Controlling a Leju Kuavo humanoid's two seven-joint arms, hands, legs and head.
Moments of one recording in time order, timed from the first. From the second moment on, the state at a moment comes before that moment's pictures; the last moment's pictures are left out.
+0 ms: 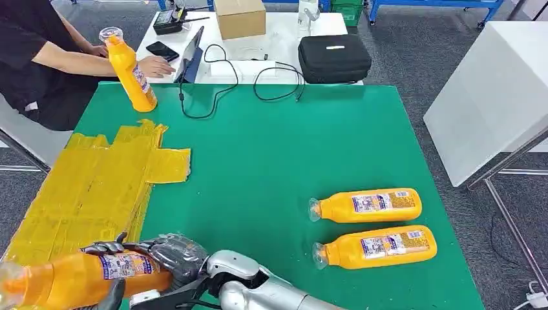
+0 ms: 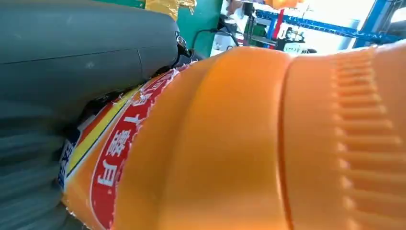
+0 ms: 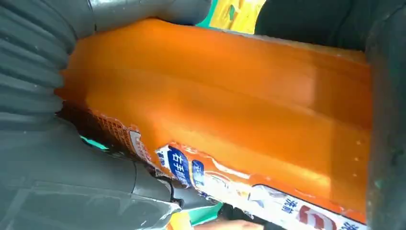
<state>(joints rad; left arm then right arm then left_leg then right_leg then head) 0.45 -0.30 0.15 -1.84 0.21 -0.40 -0.55 -0.50 0.35 1.24 -0.83 0.37 -0.04 -0.29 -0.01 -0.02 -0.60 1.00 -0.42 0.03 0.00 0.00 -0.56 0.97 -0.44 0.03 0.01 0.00</state>
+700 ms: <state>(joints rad) 0.33 -0.33 0.35 -1.88 -0.11 -0.19 -0.69 -0.33 0.27 0.93 -1.07 0.57 -0.13 -0.20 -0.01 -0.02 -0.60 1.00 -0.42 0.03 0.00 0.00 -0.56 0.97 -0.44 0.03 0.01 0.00</state>
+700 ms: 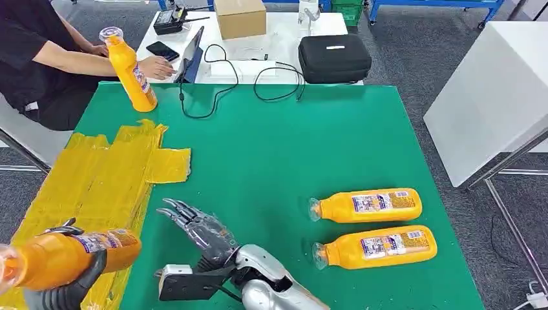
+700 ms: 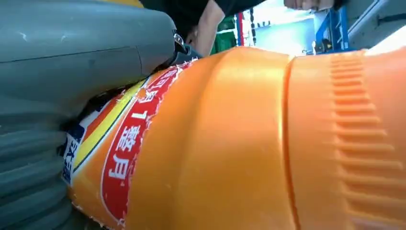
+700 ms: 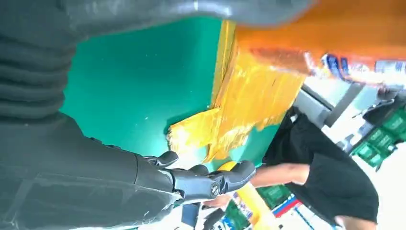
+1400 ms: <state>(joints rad) 0.26 -0.21 0.30 -1.64 -1.38 0.69 -0.60 -0.32 0.15 0.75 -1.25 0.50 -0.11 -0.23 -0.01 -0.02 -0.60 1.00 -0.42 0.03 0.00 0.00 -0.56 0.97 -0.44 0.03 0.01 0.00</state>
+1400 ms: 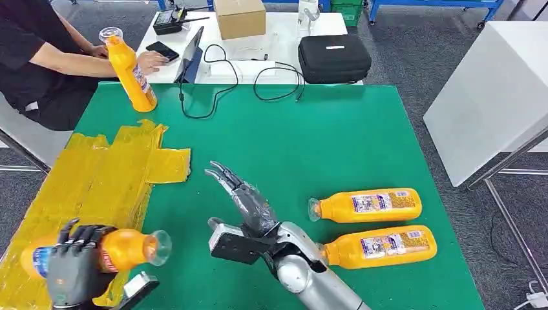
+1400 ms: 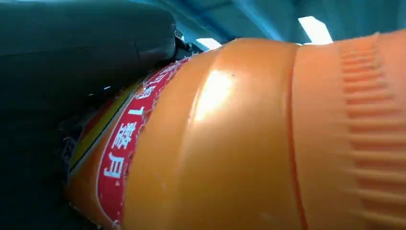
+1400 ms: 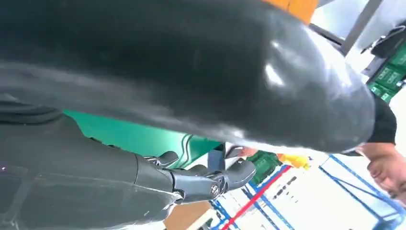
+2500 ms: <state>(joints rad) 0.17 0.22 -0.21 -1.30 -1.57 0.70 0.20 -0.34 0.08 0.75 -1.27 0.40 -0.10 -0.26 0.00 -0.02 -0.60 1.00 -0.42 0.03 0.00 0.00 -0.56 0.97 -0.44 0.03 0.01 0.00</state>
